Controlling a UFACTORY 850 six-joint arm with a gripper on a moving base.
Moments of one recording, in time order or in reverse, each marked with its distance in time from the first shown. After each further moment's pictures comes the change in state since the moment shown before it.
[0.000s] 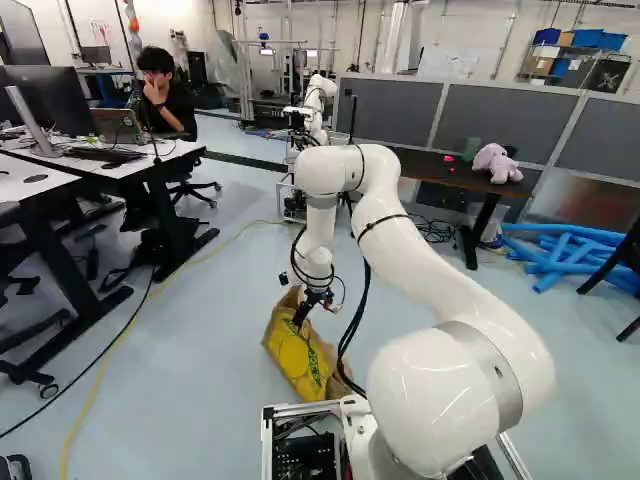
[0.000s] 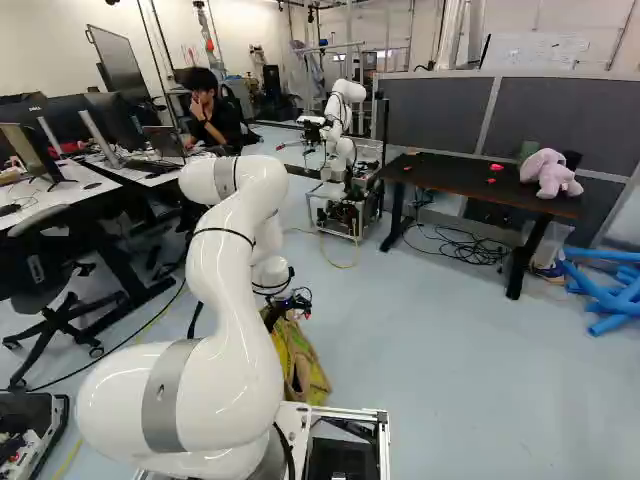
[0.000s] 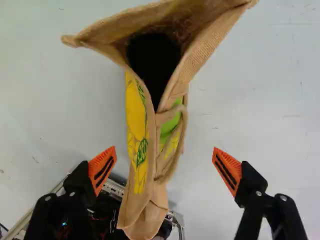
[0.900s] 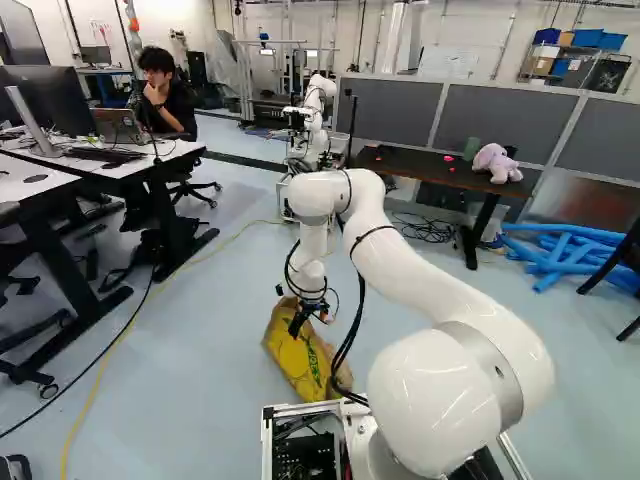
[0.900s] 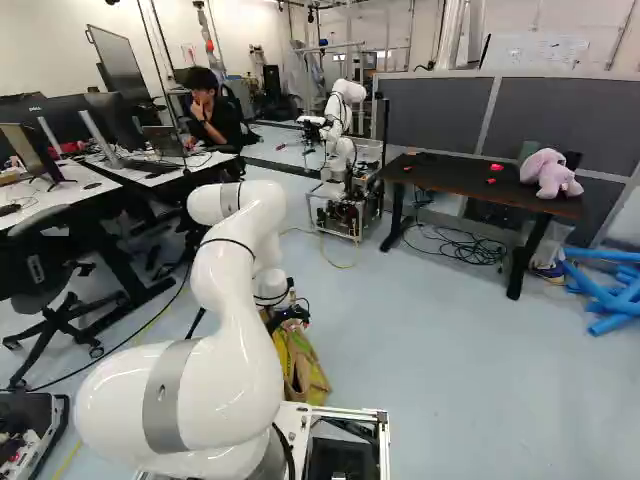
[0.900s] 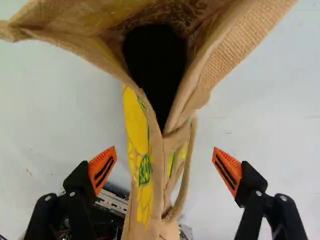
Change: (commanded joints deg) arm 2.1 -10.0 -9.0 3.6 0.0 0.0
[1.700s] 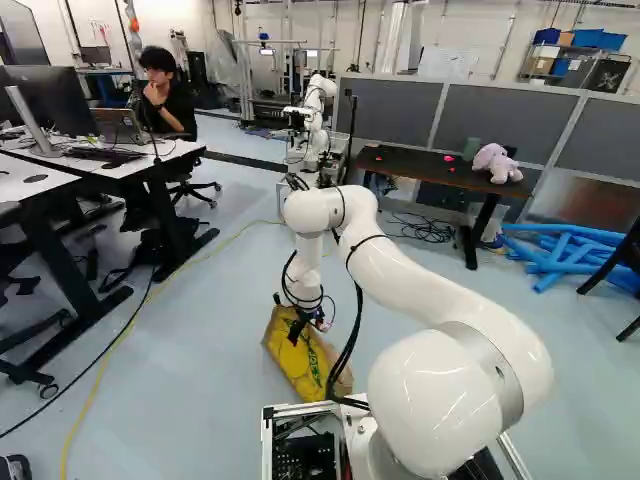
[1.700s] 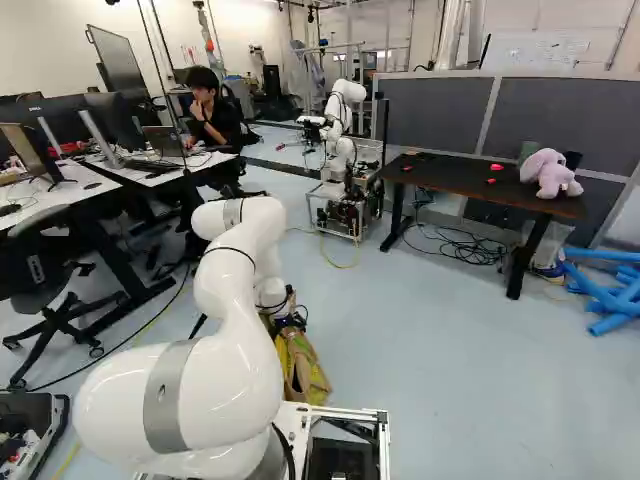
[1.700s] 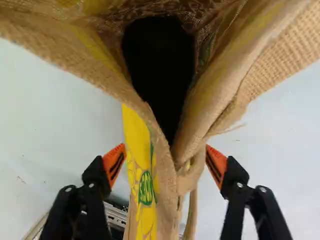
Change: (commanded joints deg) arm 0.9 -5.7 -5.5 0.2 0.0 0.0
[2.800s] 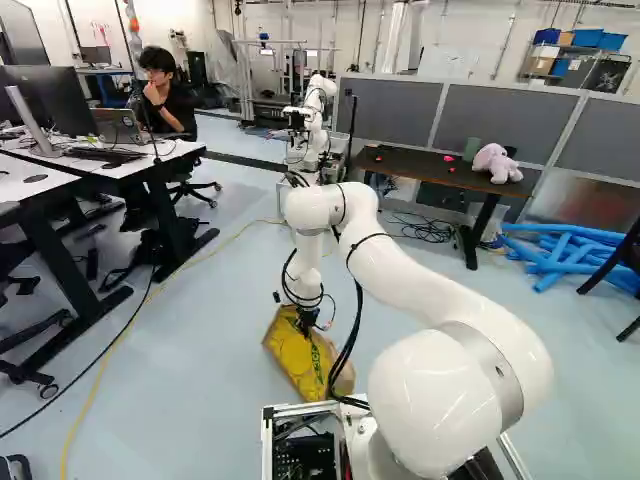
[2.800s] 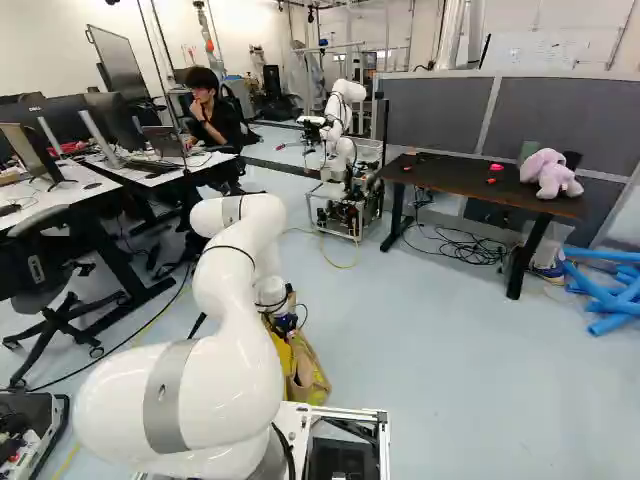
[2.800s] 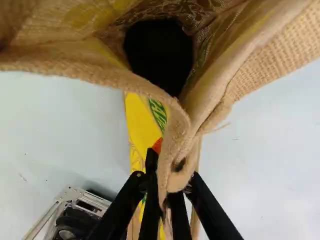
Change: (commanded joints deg) arm 0.0 2.2 2.1 0.0 0.0 0.0
